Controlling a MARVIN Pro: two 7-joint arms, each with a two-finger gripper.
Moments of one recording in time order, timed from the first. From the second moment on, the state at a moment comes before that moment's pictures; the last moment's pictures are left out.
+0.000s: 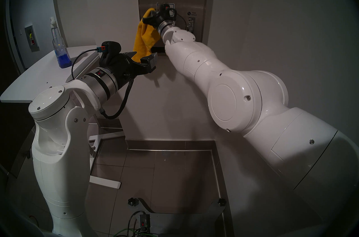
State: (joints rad) left arm 1.57 -1.41 -1.72 -2.39 -0.40 0.80 -0.26; right arm -0.17 -1.94 1.65 -0.24 -0.04 -0.32 0.16
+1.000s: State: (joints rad) left arm 1.56 -1.41 -1.72 -2.41 -0.39 0.79 -0.27; right arm -0.09 -1.95 1.59 -0.20 -0.08 -0.34 0.13
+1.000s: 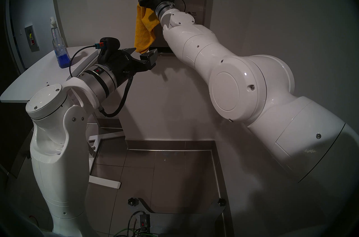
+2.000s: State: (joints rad) left arm 1.55 -1.41 -1.72 -2.42 -0.38 0.79 -0.27; right arm -0.19 -1.97 1.71 -0.08 0.03 -0.29 0.14
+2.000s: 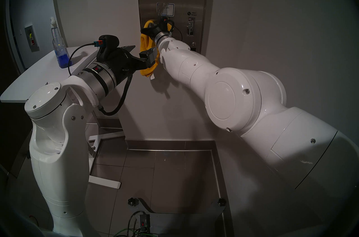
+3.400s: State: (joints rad) left arm 1.54 -1.42 -1.72 -2.42 -0.37 0.79 -0.28; right arm -0.11 -1.95 1.62 -0.30 -0.01 -0.40 0.38
